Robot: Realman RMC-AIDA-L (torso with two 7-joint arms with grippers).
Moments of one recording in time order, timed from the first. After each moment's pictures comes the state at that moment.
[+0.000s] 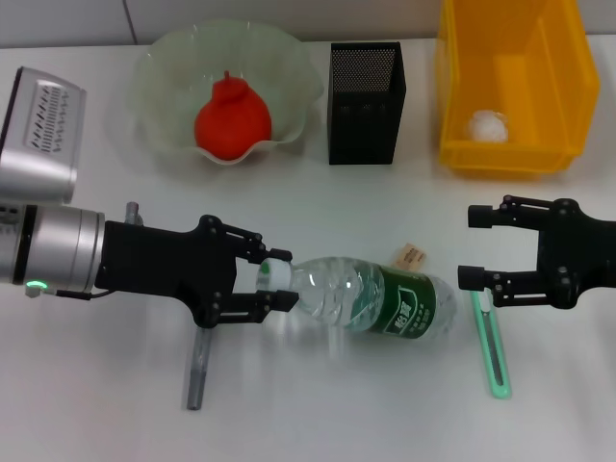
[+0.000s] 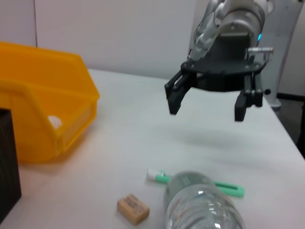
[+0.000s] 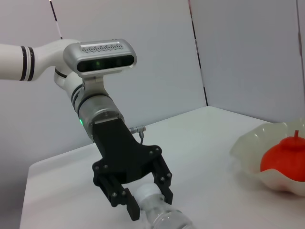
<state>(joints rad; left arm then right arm) -0.55 -2.06 0.99 0.72 2.02 1.61 -1.29 0.40 2.04 -0.73 -0.73 -1.94 -1.75 1.29</state>
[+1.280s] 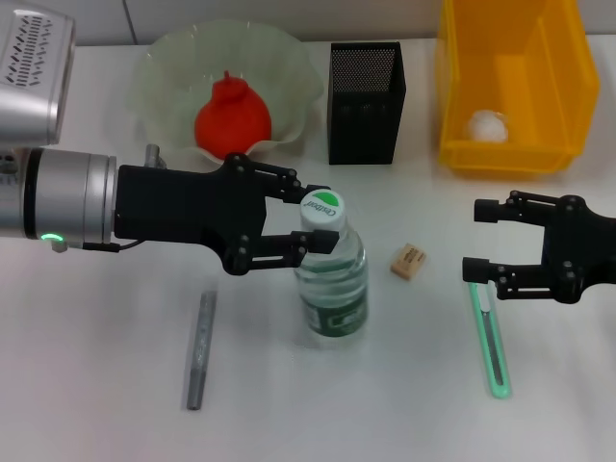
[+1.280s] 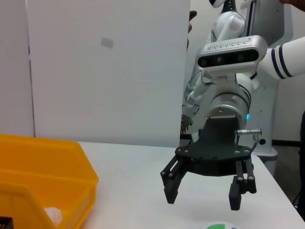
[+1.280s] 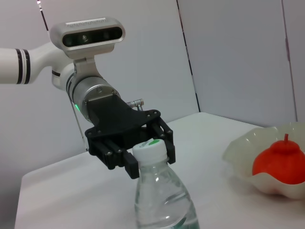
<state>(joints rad) -0.59 -2.07 0.98 0.74 1.86 1.67 -1.28 0.40 2.04 -0.70 -0.71 -1.94 -1.75 1.29</state>
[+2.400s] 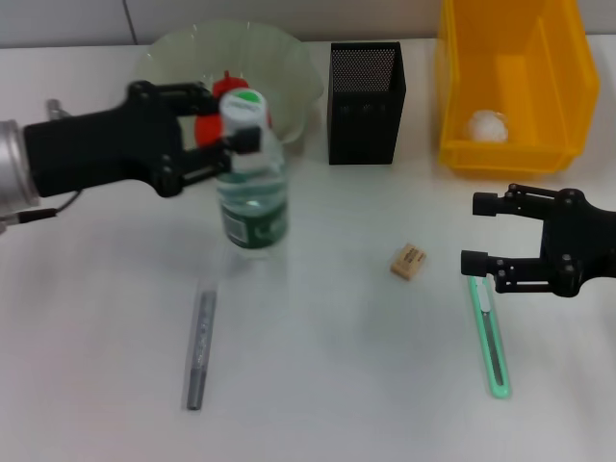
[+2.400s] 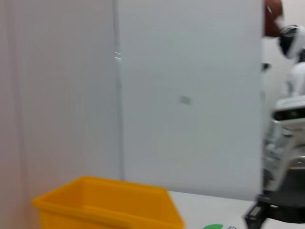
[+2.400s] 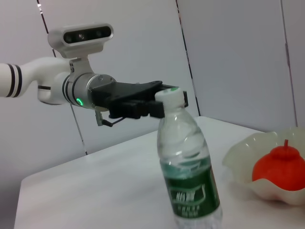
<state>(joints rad) -0.53 -2.06 0.78 0.73 1.77 1.67 -1.22 0.41 2.04 -0.69 -0.71 -1.93 -1.75 1.29</state>
